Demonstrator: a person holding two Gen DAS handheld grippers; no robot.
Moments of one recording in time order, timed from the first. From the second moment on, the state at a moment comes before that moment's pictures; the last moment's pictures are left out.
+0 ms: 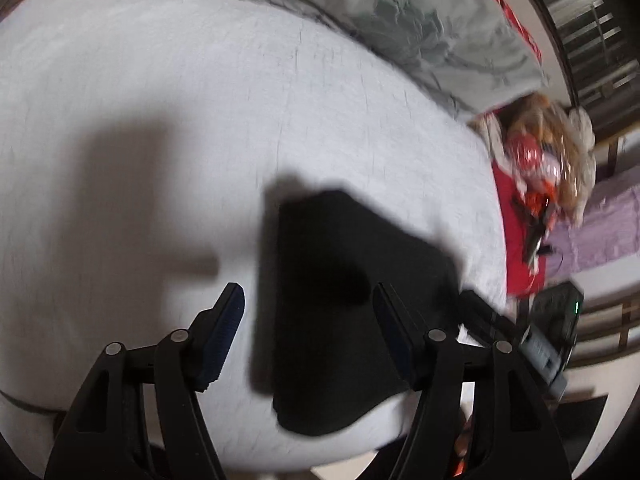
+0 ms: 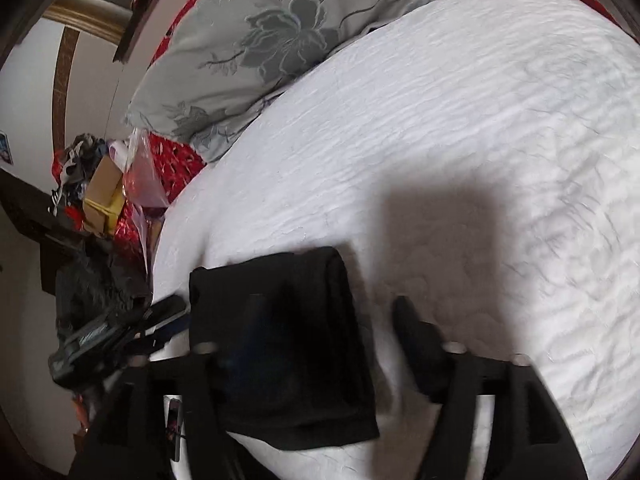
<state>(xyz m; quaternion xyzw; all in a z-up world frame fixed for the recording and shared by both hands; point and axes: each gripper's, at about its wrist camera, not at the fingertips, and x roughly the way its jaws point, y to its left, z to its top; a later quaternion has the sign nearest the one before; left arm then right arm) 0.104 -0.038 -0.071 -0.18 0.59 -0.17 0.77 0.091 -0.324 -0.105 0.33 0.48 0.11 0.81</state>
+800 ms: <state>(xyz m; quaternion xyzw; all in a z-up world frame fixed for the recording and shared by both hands) 0.096 -0.069 -0.098 -0.12 0.60 -0.17 0.77 0.087 -0.293 -0.130 0.33 0.51 0.19 0.78</state>
